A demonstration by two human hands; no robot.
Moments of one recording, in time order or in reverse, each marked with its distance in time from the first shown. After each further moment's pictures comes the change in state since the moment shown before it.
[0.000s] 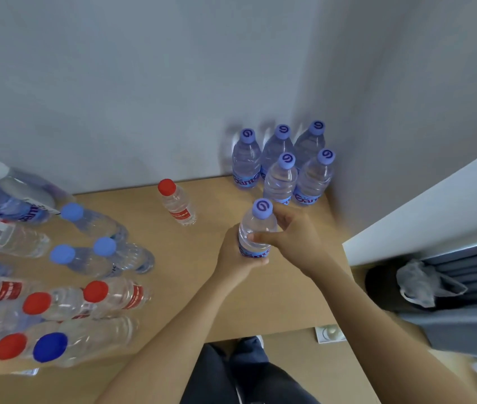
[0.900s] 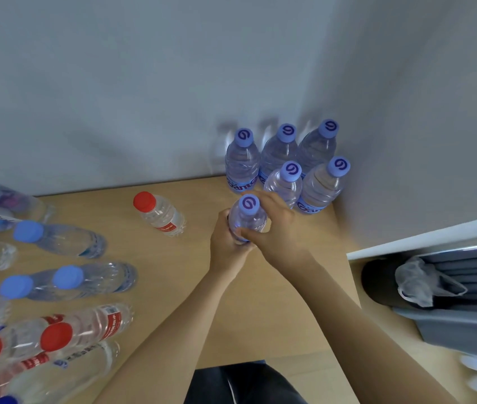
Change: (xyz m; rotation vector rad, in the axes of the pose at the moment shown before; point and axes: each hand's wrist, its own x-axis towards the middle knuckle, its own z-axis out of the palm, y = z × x) left_hand 0.073 -0.024 0.013 0.013 0.215 0.029; right_hand 0.065 0.010 0.016 -0.256 0.113 -0.198
